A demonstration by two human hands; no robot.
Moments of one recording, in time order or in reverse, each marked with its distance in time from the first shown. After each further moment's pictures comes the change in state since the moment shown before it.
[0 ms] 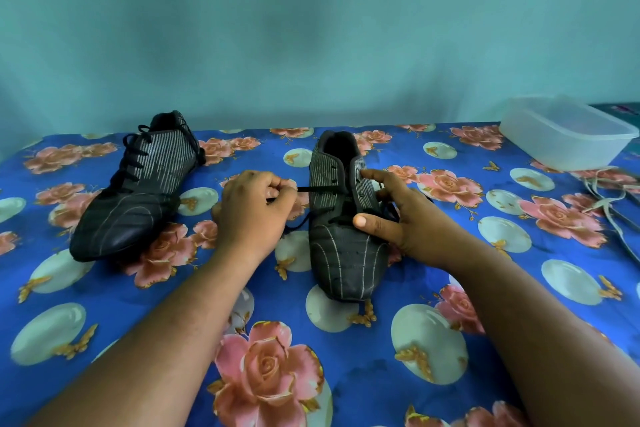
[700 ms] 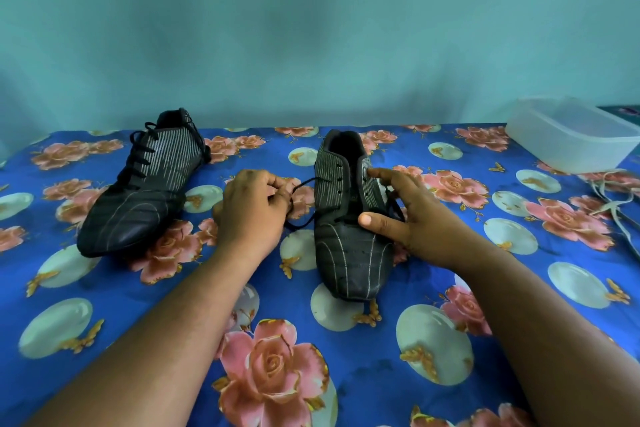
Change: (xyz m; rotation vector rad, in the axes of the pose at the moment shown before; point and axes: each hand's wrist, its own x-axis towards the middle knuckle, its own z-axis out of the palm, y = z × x) left_hand 0.003 -0.005 -0.003 0.183 -0.020 -0.030; right_hand 0.006 0.015 -0.002 -0.179 0.049 -0.029
